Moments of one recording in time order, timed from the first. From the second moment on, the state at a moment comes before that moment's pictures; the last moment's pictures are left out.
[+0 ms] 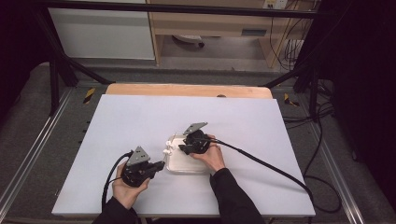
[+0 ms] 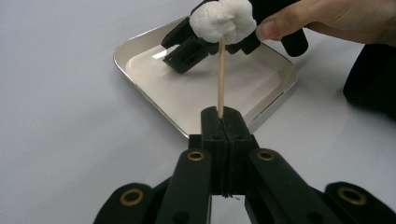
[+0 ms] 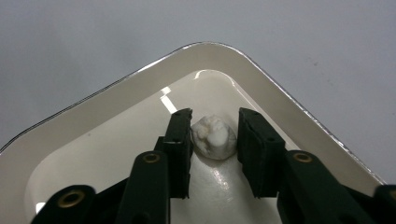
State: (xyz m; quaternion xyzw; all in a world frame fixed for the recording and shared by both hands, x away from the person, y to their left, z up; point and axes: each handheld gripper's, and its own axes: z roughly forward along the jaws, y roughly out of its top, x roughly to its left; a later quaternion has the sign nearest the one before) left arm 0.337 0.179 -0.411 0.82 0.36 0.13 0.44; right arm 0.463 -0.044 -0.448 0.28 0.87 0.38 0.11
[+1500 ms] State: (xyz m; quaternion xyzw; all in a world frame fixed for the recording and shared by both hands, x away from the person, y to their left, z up) left arm 0.331 0.166 -0.411 0.83 0.33 0.12 0.43; right arm 0.411 -0.121 -0.377 0.29 0.83 0.47 0.09
